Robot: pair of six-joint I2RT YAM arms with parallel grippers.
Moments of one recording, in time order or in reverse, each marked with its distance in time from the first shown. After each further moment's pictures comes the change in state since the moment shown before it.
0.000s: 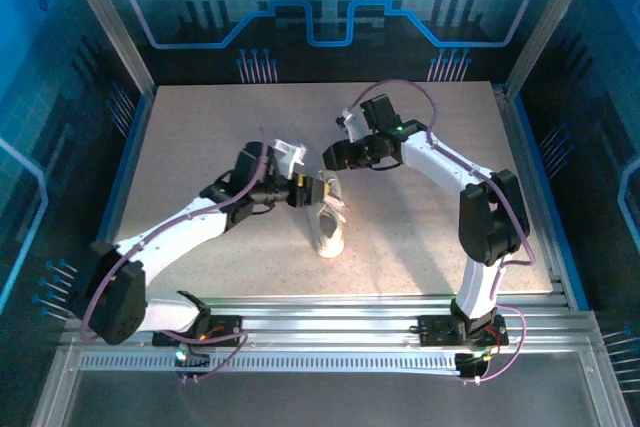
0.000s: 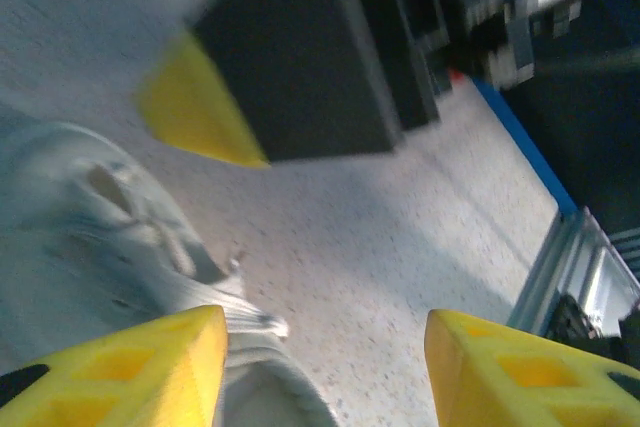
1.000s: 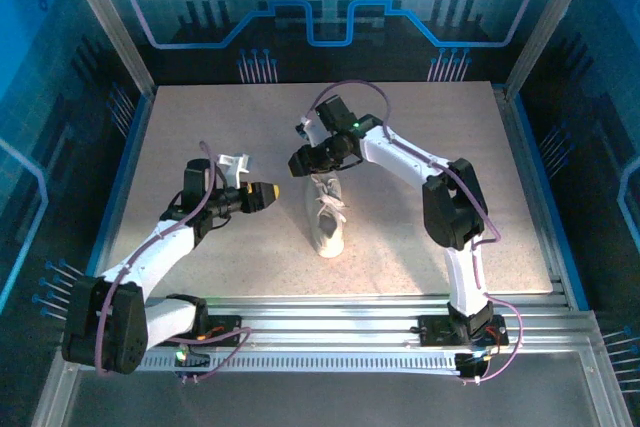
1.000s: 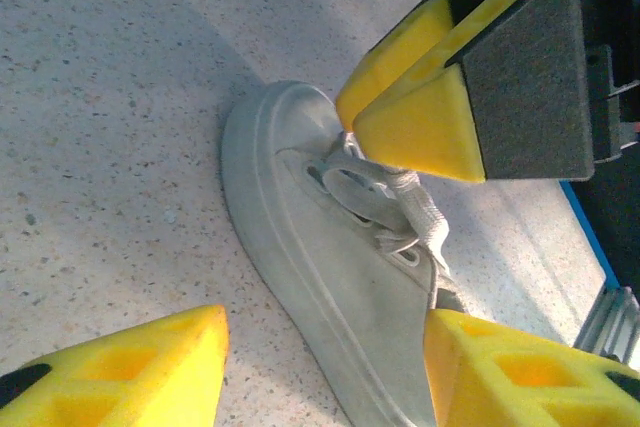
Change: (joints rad) left arm 0.356 -0.148 -0.280 0.085 0.183 0.026; right arm 0.163 0.239 0.303 -0.130 0.001 0.048
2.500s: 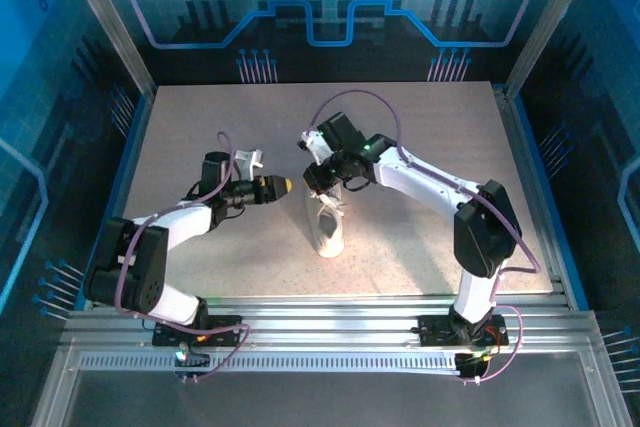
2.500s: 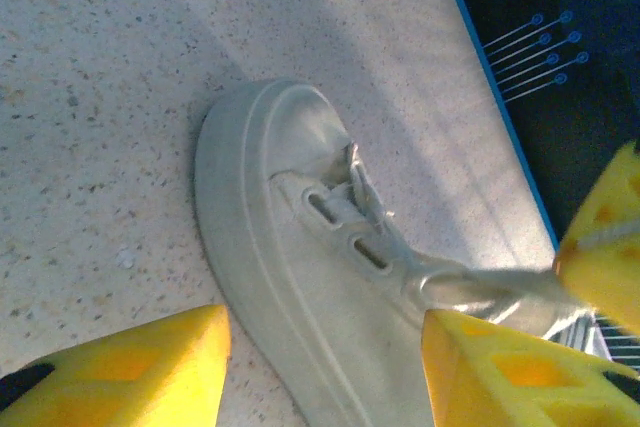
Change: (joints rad) left arm -0.036 0.321 0.053 0.265 0.075 -0.121; right arm 0.090 -0.275 -0.285 0.089 0.278 -0.171
